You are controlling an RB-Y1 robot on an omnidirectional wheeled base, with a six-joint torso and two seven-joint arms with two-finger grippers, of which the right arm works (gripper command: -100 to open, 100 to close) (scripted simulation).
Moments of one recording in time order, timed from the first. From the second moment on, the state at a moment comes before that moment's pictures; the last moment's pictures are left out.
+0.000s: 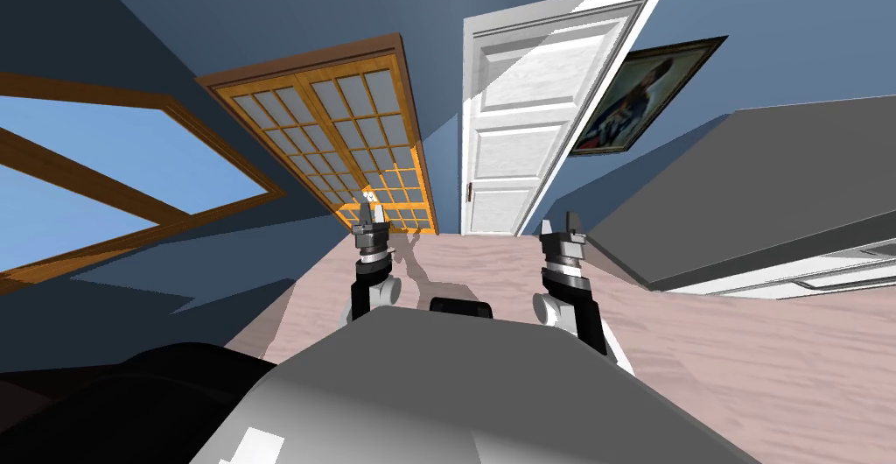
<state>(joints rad) 0.48 -0.04 -0.06 -2.13 -0.08 -0.51 0.00</state>
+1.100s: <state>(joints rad) 0.39 -0.07 -0.04 -1.90 -0.22 -0.57 -0.19</state>
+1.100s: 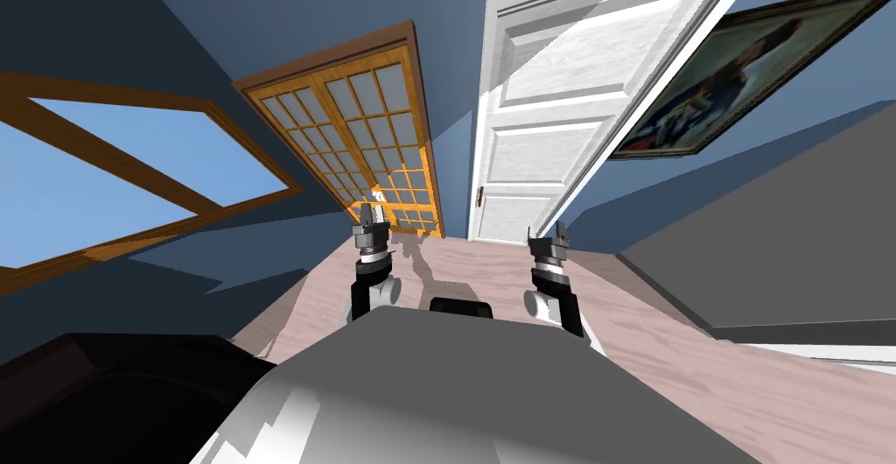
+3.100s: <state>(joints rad) 0.20 -0.12 0.01 -1.37 -0.52 -0.72 -0.63</state>
